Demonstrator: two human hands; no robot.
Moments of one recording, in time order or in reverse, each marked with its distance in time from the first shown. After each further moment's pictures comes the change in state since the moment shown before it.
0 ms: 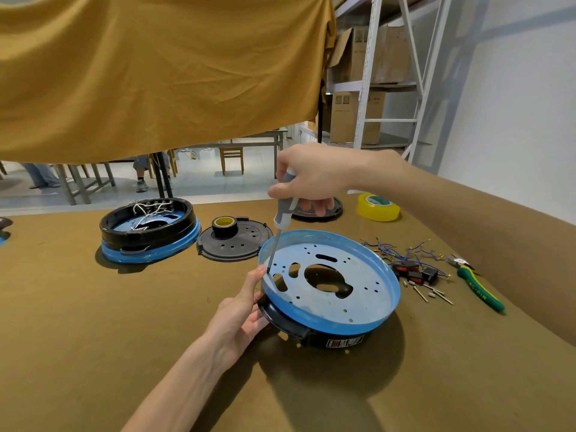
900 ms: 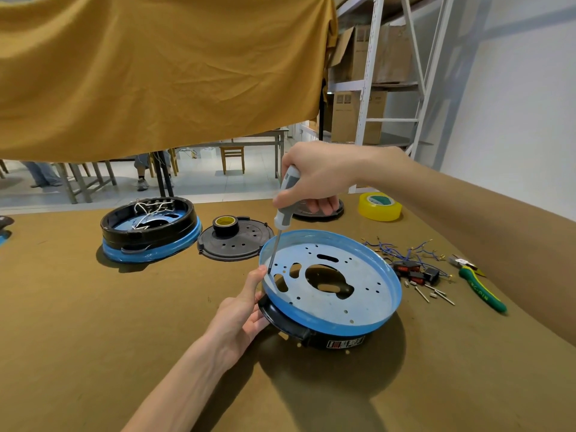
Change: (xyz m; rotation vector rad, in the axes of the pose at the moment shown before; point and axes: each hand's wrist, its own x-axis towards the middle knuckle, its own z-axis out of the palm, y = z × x) left_hand 0.004 0.000 -0.002 -0.010 0.004 0.007; right_hand 0.002 0.002 -0.005 -0.042 -0.058 0.012
